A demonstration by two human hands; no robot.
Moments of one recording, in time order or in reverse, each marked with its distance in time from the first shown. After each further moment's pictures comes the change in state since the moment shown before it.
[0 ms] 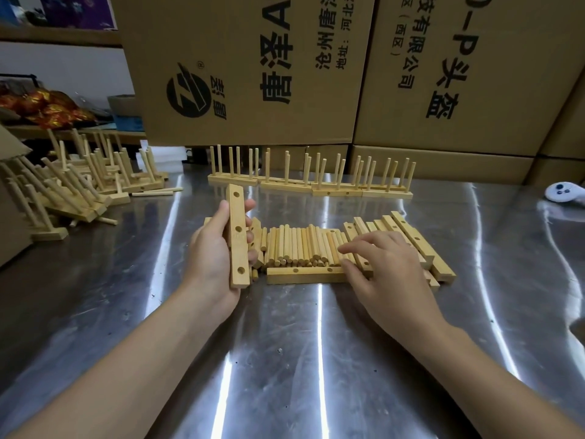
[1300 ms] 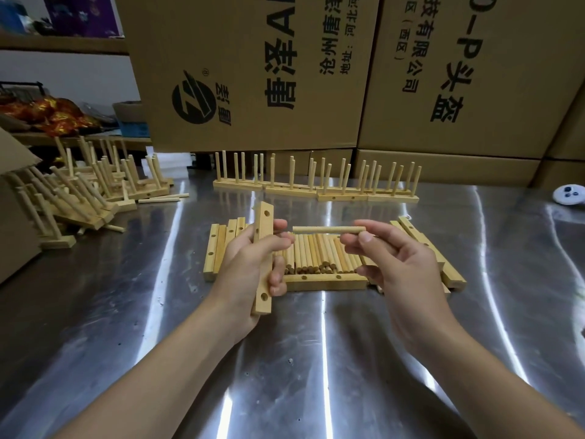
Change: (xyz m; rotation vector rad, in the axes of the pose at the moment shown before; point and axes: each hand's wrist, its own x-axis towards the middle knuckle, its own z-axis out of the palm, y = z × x) left_hand -0.007 -0.010 0.008 0.098 -0.252 -0.051; right_hand 0.008 -0.039 -0.019 1.217 0.089 0.460
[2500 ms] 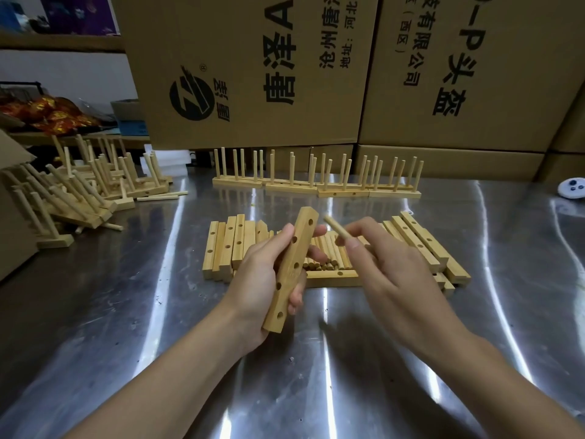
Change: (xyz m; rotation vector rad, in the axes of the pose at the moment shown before) left_hand -0.016 -0.006 0.009 0.172 -0.191 -0.081; right_hand -0.009 -0.005 -0.001 -0.726 -0.205 -0.376
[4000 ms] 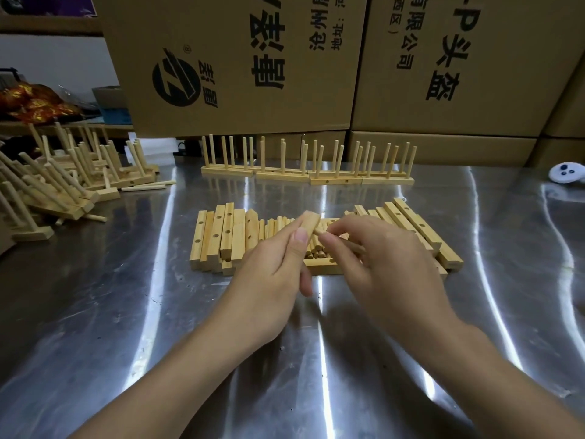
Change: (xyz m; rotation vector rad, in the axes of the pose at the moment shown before) left_hand -0.008 -0.009 0.011 0.759 0.097 0.265; right_hand -0.002 -0.004 -0.001 -0.363 0.024 -0.012
